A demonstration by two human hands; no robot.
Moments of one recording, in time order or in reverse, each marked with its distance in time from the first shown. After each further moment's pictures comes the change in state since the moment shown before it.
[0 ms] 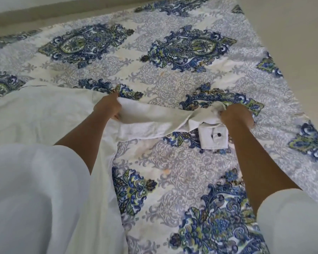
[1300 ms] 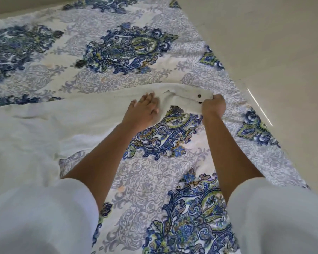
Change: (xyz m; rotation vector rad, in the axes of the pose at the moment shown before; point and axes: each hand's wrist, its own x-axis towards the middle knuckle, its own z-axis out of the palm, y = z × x) left_hand -0.046 0.200 0.103 0.274 -0.017 0.845; right_hand 0.087 0.054 -0.019 0.664 0.197 0.153
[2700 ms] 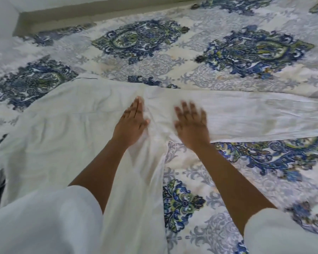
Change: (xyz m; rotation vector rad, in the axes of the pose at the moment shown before) left_hand -0.226 -0.250 0.017 0.015 0.231 -0.480; right_hand -0.255 -0.008 0.198 -0.916 -0.608 -1.258
